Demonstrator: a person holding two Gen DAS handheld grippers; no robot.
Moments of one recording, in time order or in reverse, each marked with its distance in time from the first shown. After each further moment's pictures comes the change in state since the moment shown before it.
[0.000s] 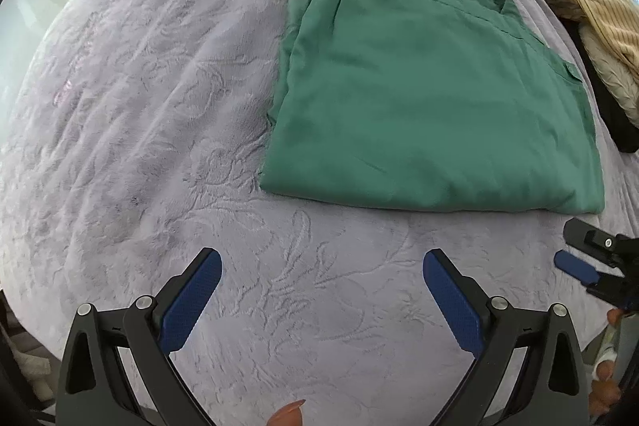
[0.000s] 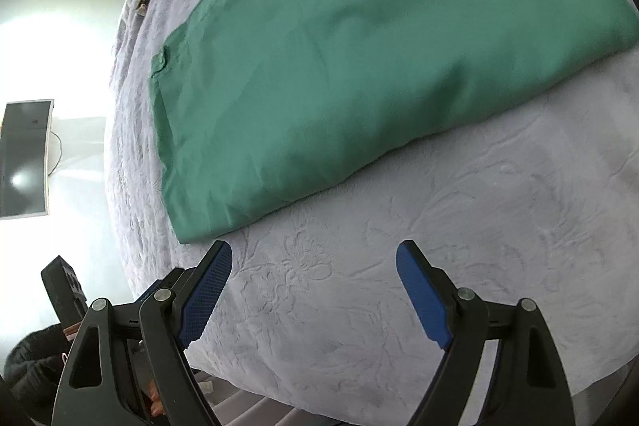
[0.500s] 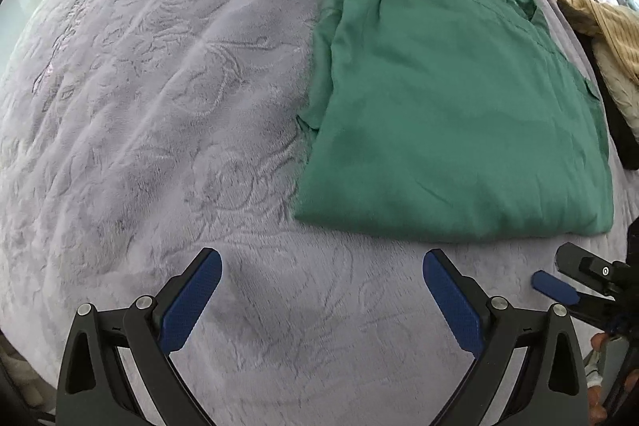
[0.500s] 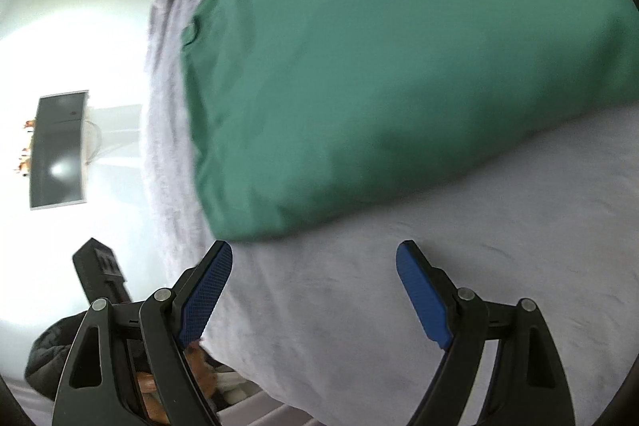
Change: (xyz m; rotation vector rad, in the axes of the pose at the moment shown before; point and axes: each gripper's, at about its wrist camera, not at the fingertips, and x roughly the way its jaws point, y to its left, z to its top) left arm 0.040 0.030 0.016 -0.031 -0.001 -0.044; right arm 0.057 0.021 0.003 -0.021 0.063 0.214
